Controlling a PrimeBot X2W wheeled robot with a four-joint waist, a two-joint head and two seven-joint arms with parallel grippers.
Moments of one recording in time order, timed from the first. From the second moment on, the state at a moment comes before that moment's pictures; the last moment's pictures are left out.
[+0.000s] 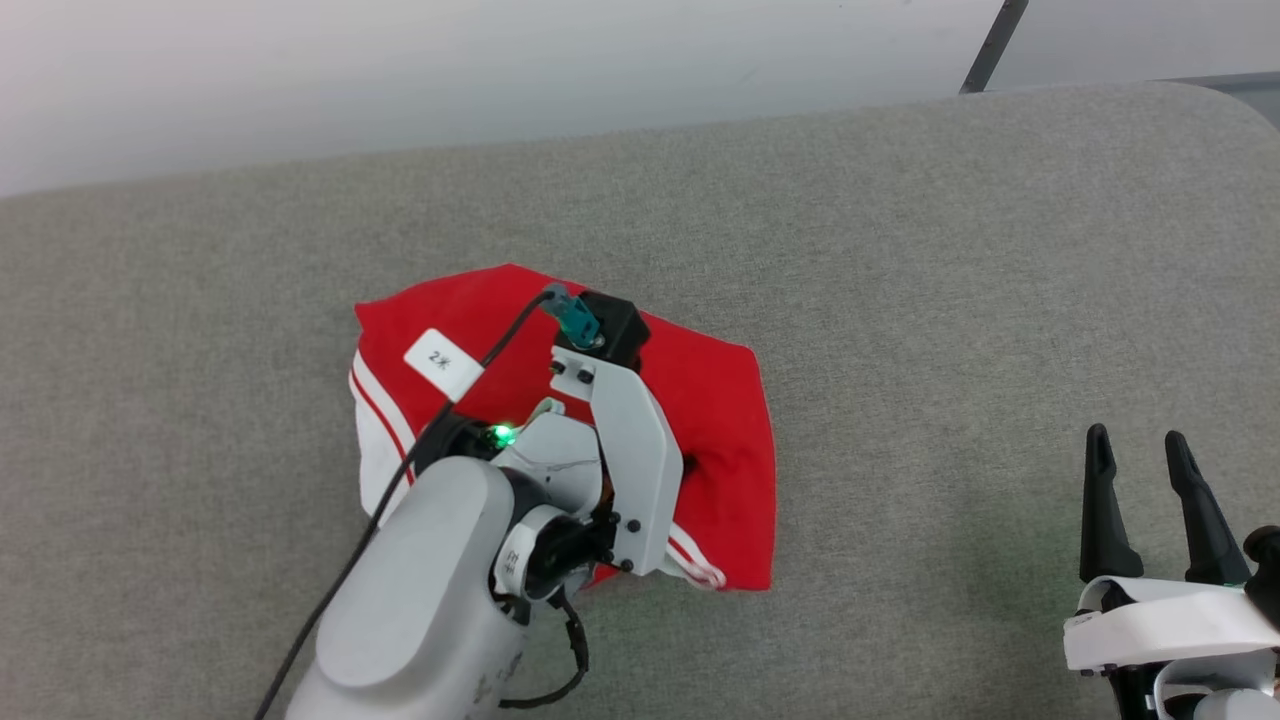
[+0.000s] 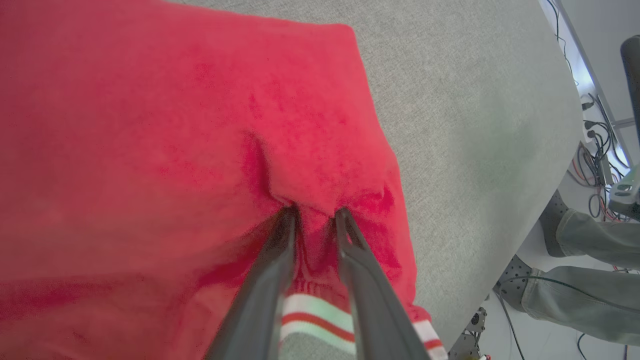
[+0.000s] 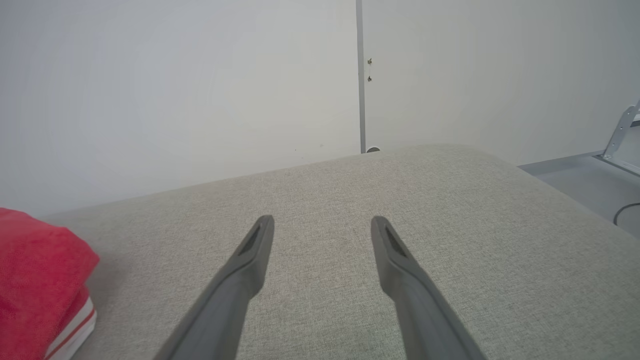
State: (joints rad) left arm -0.58 0.12 -0.44 0.19 -0.56 -0.01 0.92; right arm -0.12 -0.05 -0.12 0.16 0.25 0.13 -0.26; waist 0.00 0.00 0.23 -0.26
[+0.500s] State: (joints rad) left arm -0.59 0.13 -0.41 0.19 -0.64 -0.08 0.86; right arm -0.07 -0.05 -0.11 0.17 0.19 0.13 -0.25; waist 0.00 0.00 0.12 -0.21
